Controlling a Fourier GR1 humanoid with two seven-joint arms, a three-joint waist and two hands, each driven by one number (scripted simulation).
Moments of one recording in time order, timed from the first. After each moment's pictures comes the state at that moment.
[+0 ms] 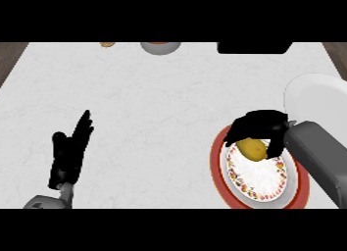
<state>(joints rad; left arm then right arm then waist) -0.05 0.26 -0.22 -1.44 0.11 0.32 0.19 -0.70 -0.49 0.70 -0.73 0.83 0.21 -0.98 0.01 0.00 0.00</state>
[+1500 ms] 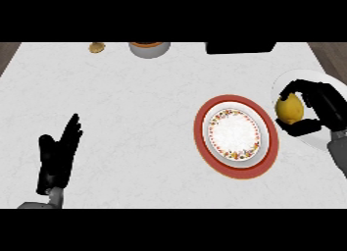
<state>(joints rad) 0.00 0.26 -0.15 -1.47 0.08 0.30 0.21 -0.45 -0.54 0.12 -1.03 0.55 -0.16 -0.38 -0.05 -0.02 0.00</state>
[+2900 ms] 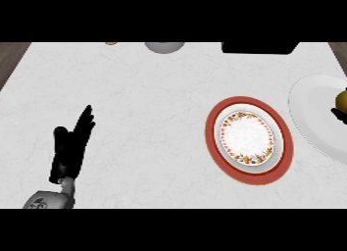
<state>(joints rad) -0.07 0.20 -0.13 -1.45 0.02 0.23 0.22 -0.62 -0.70 -0.16 -0.54 0.61 -0.09 -0.38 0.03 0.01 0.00</state>
